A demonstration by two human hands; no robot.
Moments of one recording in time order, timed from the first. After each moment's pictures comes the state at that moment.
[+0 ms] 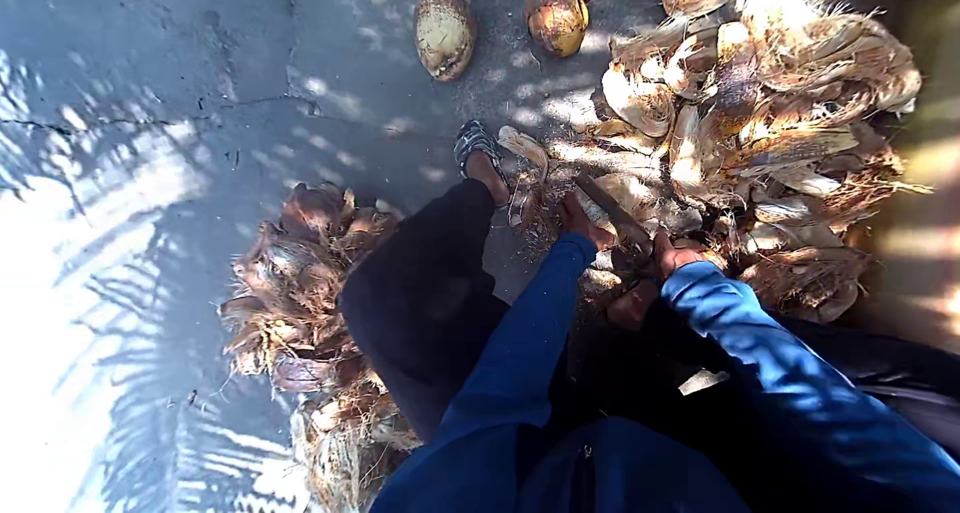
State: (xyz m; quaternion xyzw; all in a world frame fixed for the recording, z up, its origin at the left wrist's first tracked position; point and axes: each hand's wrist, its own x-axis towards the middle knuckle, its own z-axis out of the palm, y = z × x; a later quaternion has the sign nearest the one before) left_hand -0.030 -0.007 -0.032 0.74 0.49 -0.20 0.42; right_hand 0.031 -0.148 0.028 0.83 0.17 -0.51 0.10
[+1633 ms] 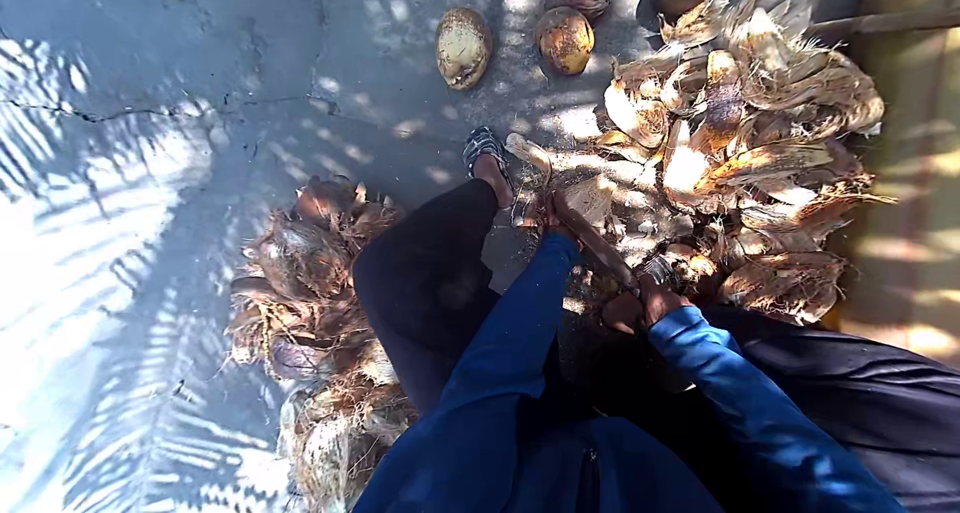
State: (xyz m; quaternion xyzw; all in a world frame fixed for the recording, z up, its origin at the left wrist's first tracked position) left_hand -0.029 -0.004 0.052 0.73 0.54 -0.20 0.38; right_hand -0.038 -0.194 0.029 0.86 0.22 -0.47 0.03
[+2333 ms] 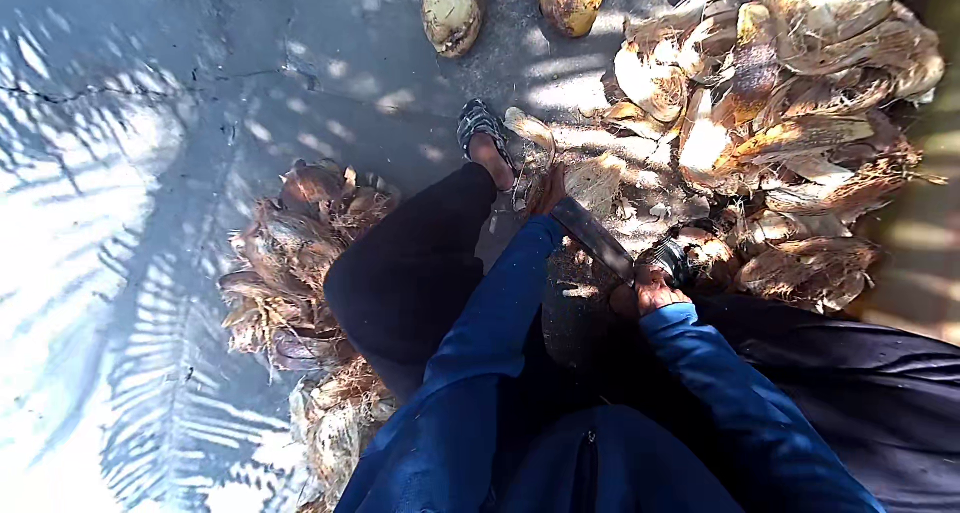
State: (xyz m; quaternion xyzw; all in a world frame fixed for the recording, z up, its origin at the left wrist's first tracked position) left_hand -0.064 0.049 -0.093 0.84 0.37 -0.07 0.39; right_hand -0.061 -0.179 -0.003 0.87 0.20 -0.44 0.08
